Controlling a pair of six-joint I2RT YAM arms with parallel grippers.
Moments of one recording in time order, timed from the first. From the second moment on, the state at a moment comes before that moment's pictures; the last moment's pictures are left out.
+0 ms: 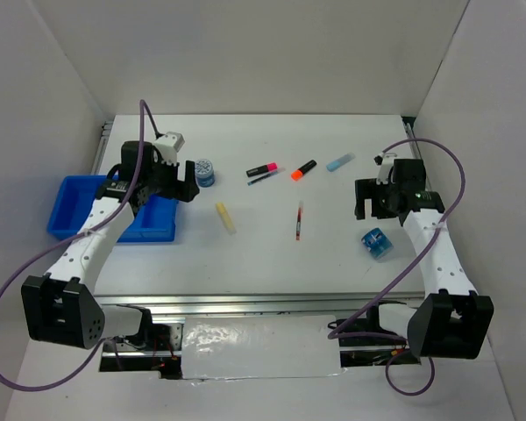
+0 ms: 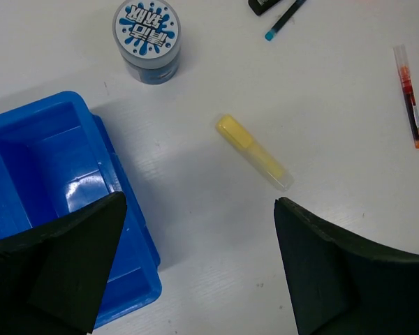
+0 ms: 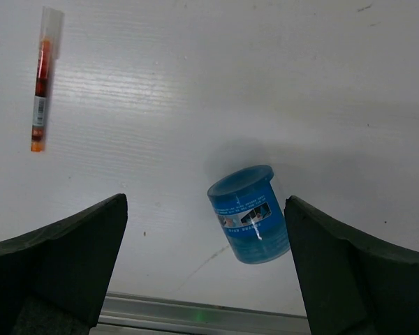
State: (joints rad) left arm -0.12 1.29 1.11 -0.49 0.27 0.02; right arm -0.08 1.17 0.99 -0.70 -0.13 -0.11
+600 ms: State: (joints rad) left arm -0.16 1.21 1.09 -0.46 0.33 0.16; right arm -0.09 1.22 0.92 -0.76 -0.05 -0.23
